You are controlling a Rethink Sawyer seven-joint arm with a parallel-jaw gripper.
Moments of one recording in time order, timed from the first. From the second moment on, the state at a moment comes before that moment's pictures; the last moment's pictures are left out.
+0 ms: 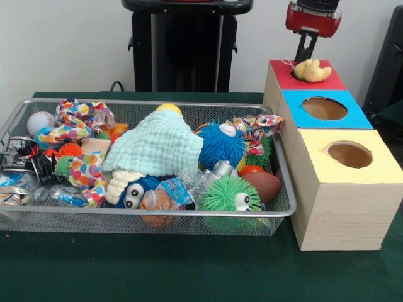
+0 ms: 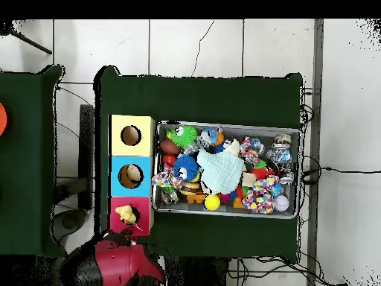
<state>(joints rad) 0.32 -0.82 -0.15 2.15 0.03 0.26 2.17</state>
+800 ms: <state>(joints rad) 0.33 -0.82 -0.16 2.15 0.03 0.26 2.17</state>
